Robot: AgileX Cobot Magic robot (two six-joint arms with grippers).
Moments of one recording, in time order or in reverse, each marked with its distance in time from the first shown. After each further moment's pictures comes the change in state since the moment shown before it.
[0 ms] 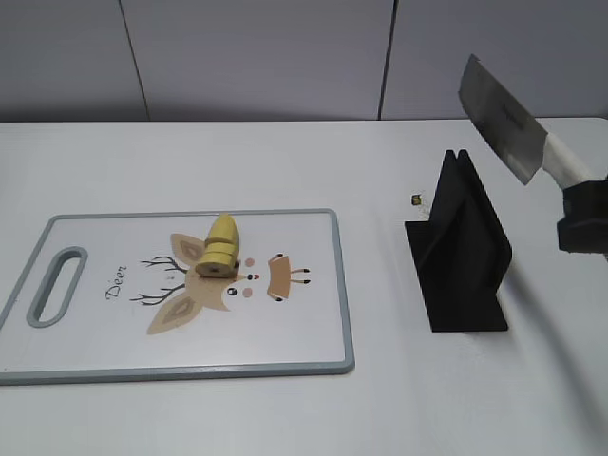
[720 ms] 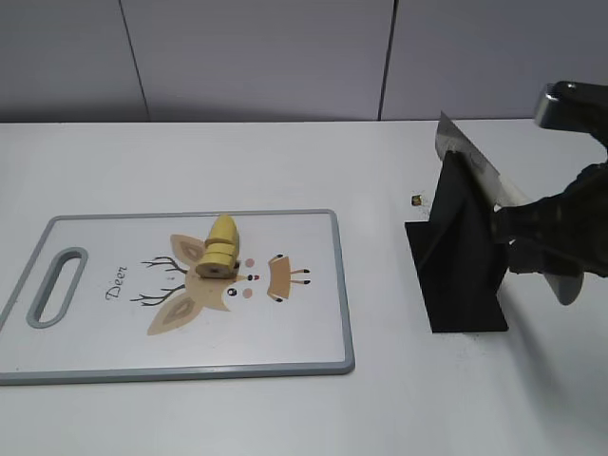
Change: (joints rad) left arm 0.000 0.000 0.001 0.009 -0.002 -0.003; right arm 0.000 0.254 0.000 -0.014 -0.119 0.034
